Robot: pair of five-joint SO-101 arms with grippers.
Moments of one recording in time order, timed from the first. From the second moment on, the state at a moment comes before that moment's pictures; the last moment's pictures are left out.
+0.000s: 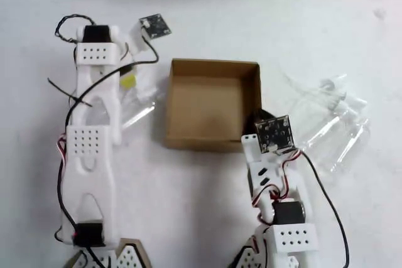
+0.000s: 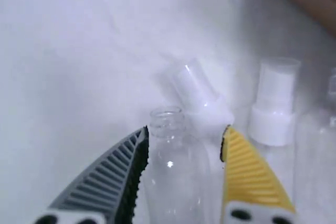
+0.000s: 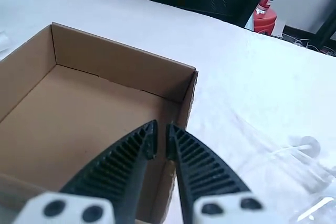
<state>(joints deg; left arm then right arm) -7.7 65.2 -75.1 93.8 -56.5 -7.1 -83.9 96.5 13.9 15.0</state>
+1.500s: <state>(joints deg) -7.3 71.3 -76.5 92.7 -61.8 -7.1 -83.9 96.5 13.9 15.0</state>
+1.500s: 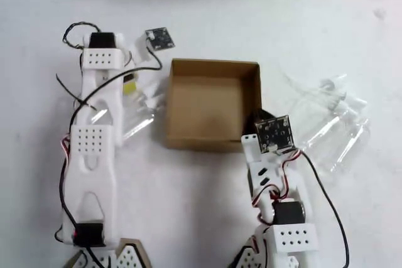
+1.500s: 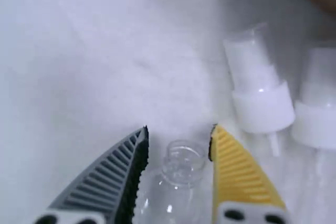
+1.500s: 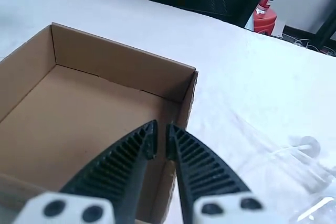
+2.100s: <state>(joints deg) -7.2 71.3 -78.4 98.8 -67.7 -7.1 -83.9 96.5 13.9 15.0</state>
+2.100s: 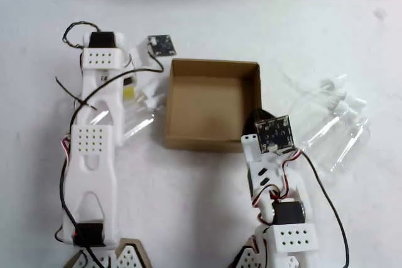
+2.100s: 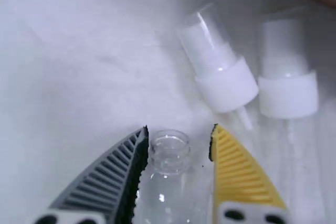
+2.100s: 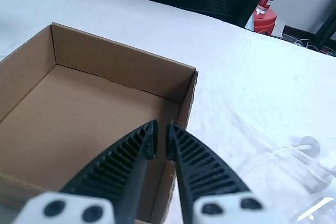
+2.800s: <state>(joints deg) -5.6 71.3 -87.0 101.1 -66.9 -7.1 -83.9 96.5 13.9 15.0</state>
